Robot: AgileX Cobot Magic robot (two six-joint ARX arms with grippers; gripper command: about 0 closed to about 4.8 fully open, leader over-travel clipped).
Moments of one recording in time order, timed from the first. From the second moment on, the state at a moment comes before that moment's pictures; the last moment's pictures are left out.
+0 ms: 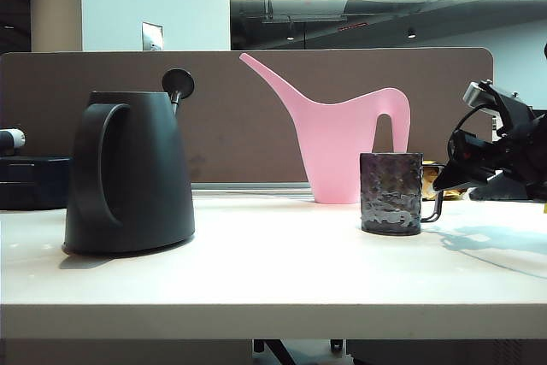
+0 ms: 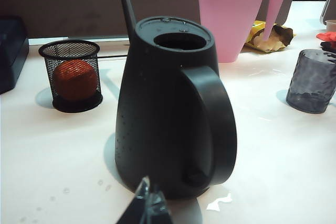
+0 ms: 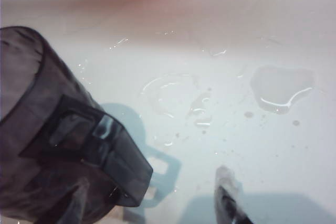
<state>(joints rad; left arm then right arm) -0.02 0.01 0.01 -0.04 0.36 0.01 0.01 1.75 0.72 0.59 -0.44 0.06</state>
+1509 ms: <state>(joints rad) -0.02 0.01 0.01 -0.04 0.36 0.01 0.10 1.86 0.86 0.61 -0.35 0.06</state>
